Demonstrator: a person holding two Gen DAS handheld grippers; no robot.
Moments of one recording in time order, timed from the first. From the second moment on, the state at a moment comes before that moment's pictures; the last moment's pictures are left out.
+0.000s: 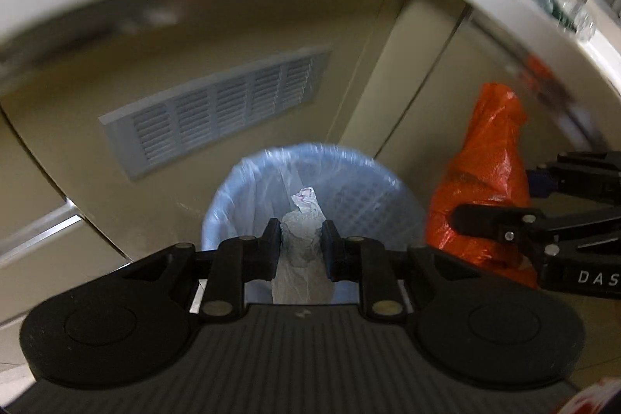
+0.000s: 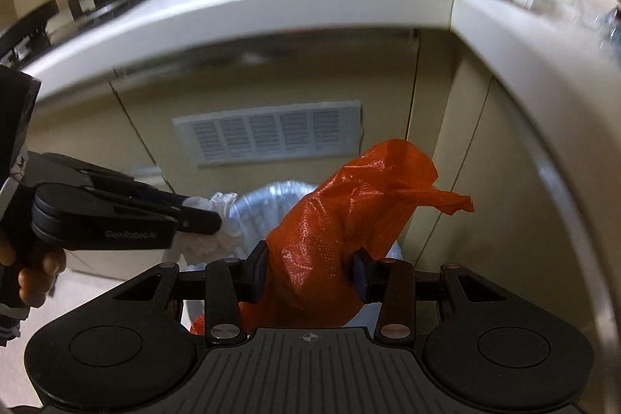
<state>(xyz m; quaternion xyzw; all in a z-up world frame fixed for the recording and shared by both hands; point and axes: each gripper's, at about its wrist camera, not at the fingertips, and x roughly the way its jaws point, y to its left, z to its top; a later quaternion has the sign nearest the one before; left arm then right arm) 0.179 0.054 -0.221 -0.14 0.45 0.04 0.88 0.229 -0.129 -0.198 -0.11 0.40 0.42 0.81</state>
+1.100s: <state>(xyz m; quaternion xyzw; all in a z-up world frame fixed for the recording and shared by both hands) 0.159 0.087 -0.229 -0.16 0.47 0.06 0.87 0.240 -0.095 -0.240 -0.16 0.42 0.42 0.79</state>
